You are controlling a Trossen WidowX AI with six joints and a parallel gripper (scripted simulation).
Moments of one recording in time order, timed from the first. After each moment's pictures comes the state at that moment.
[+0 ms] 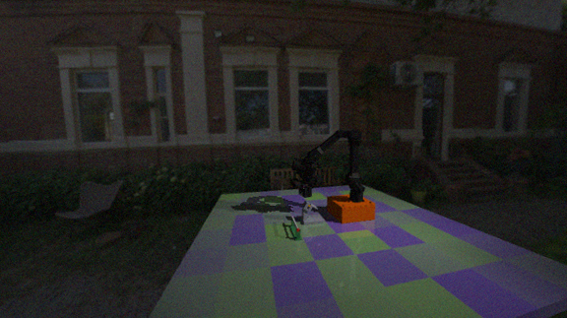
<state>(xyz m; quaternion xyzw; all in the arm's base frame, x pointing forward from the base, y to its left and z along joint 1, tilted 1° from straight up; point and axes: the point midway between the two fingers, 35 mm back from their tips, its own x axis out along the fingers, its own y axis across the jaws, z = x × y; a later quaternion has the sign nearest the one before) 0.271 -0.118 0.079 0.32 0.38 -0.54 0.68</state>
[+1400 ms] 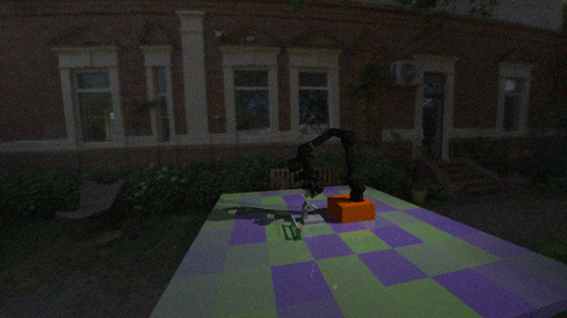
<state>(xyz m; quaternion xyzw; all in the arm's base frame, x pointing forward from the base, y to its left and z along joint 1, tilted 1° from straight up) 0.251 -0.042 0.096 0.13 0.73 -0.26 0.62</state>
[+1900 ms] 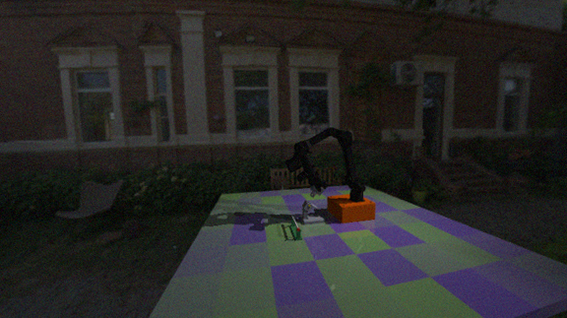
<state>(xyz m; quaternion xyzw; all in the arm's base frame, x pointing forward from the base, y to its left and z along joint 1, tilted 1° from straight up) 0.237 -0.012 0.118 0.08 0.81 -0.11 0.56</state>
